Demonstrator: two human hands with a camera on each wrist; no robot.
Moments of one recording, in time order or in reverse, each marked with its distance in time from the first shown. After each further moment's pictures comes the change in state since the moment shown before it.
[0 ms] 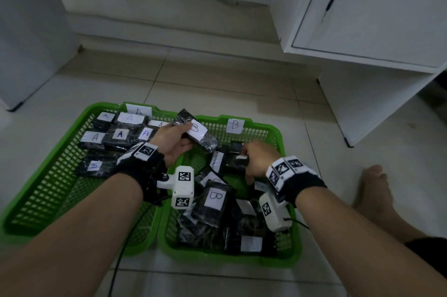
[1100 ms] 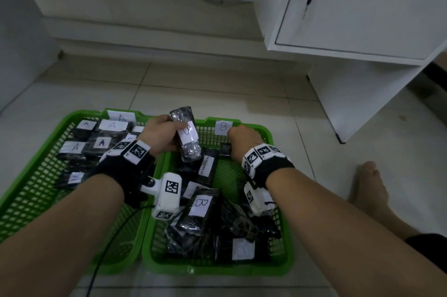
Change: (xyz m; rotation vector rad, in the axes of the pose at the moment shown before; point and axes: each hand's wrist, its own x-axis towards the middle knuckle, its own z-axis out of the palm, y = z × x) left_hand -0.002 0.022 0.023 0.379 0.085 0.118; right_hand 0.045 -0.003 -0.008 -0.171 0.306 -0.123
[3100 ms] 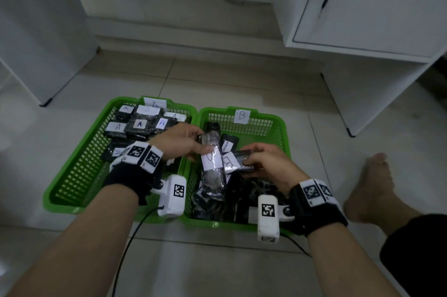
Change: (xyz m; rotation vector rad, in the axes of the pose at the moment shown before) left_hand -0.097 -0.006 -0.039 0.492 -0.397 0.108; right_hand -0.128 -0.026 0.004 1.450 -0.103 0.289
